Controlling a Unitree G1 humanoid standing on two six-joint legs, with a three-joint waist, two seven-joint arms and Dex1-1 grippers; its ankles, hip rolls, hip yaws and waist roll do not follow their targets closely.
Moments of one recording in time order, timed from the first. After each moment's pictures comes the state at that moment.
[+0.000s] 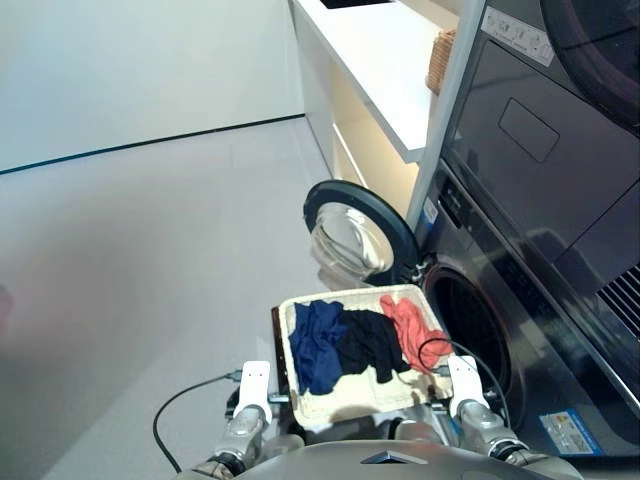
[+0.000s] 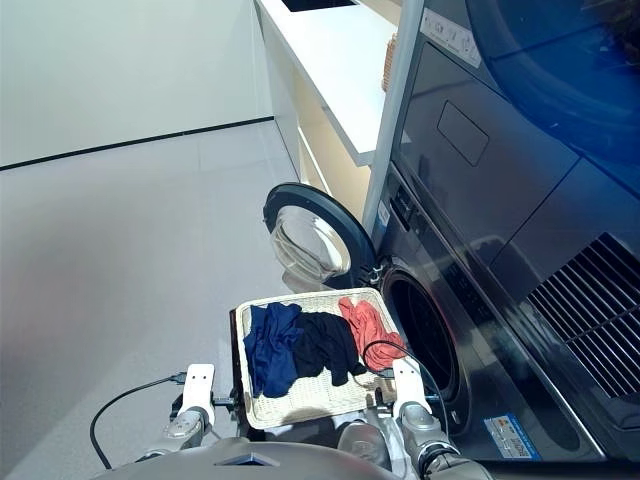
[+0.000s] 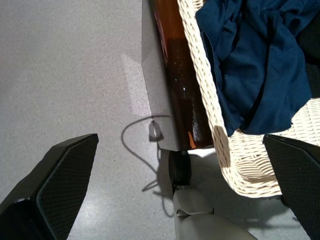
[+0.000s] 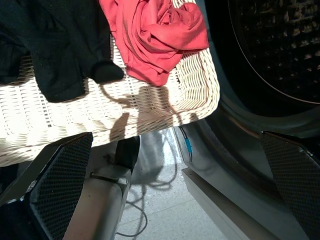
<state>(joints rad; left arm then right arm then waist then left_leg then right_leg) -0.05 0.10 -0.24 1.22 -0.26 -0.25 0.05 -0.09 -0.22 0.23 1.24 0.24 -0.18 -0.05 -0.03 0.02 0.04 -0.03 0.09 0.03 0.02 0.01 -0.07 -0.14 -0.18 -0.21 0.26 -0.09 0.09</state>
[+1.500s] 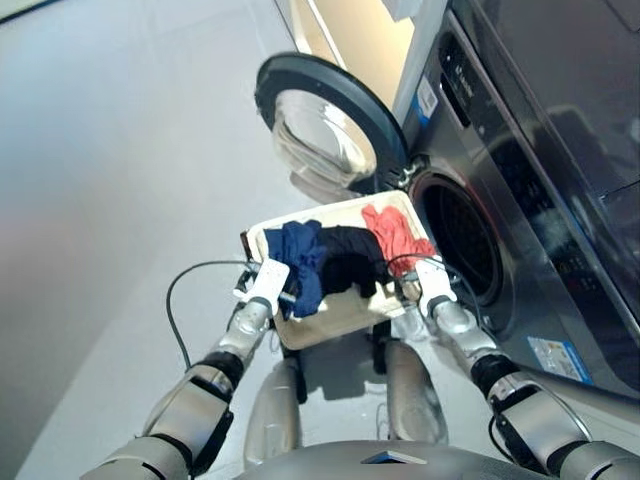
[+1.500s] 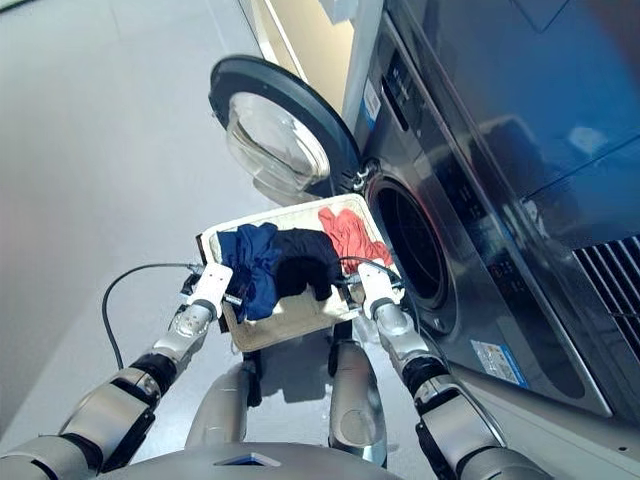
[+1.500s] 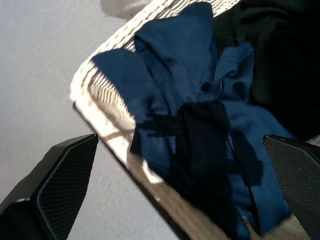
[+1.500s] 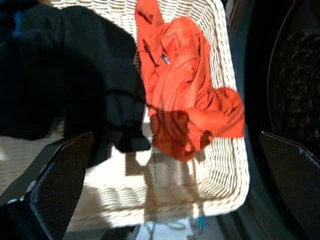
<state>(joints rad) -0.51 0.26 -0.43 1.08 -0.10 -0.25 0.10 -0.45 -0.30 0.40 0.89 0.24 -0.21 -0.04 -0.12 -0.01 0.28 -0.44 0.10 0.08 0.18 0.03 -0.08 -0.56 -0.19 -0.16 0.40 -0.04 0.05</state>
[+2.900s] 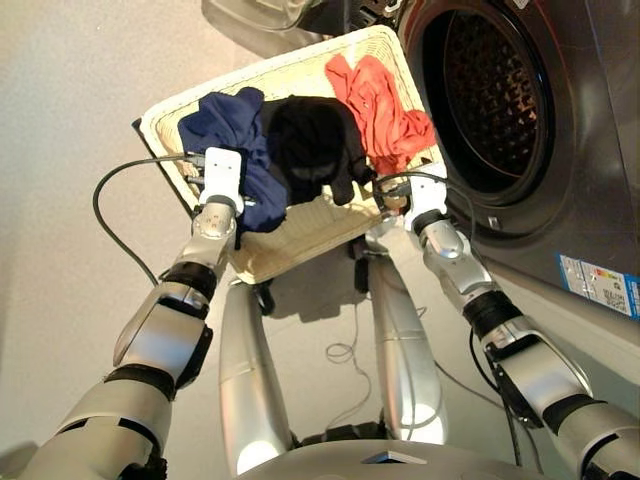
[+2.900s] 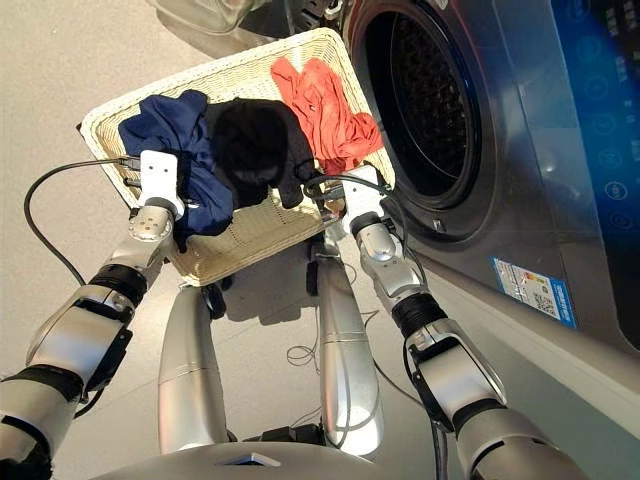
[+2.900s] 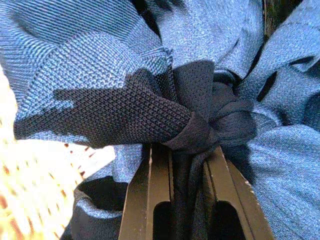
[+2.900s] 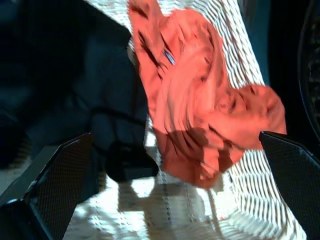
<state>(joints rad) -0.81 0.40 -0.35 1.05 -0.39 -0.26 0.12 -0.64 -0.31 0.42 0.62 0.30 -0.28 -0.06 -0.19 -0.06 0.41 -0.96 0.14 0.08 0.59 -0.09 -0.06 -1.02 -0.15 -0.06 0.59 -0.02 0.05</state>
